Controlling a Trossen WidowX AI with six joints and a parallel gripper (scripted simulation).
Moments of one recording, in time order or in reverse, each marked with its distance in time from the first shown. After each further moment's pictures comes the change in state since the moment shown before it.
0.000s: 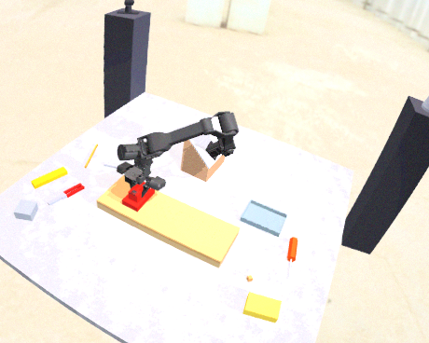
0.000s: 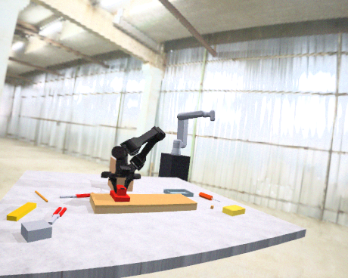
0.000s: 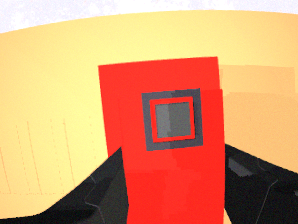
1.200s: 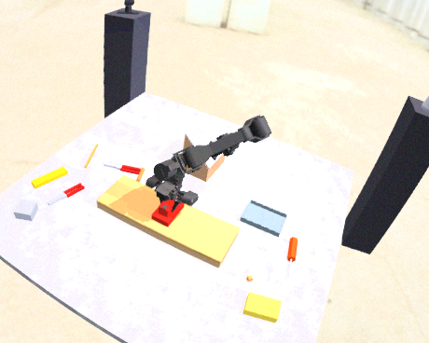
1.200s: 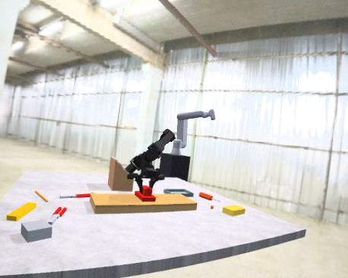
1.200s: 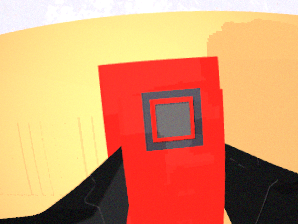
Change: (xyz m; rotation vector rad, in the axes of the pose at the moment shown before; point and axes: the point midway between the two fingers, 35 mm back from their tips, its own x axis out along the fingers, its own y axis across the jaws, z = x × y) arm 0.000 0.132 0.001 0.004 0.000 0.004
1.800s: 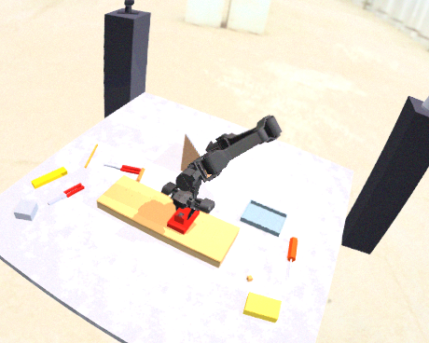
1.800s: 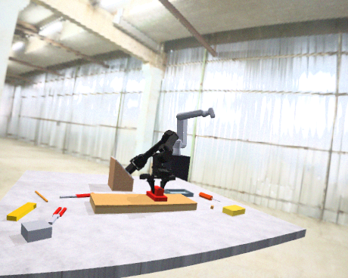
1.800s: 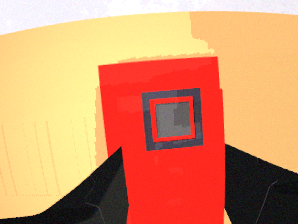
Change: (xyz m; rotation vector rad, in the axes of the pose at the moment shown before) arm 0.000 0.065 0.000 0.003 -0.002 0.003
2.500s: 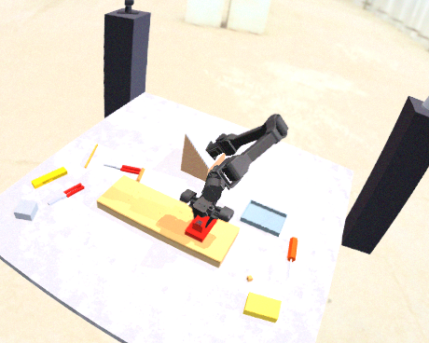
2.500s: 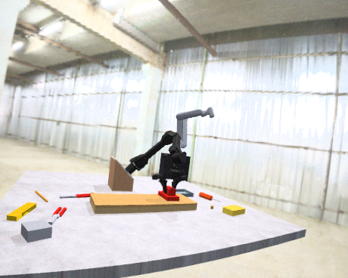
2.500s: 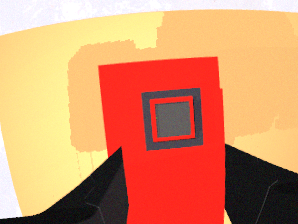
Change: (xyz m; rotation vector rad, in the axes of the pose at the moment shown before) arm -0.001 0.072 -0.001 0.012 -0.002 -0.008
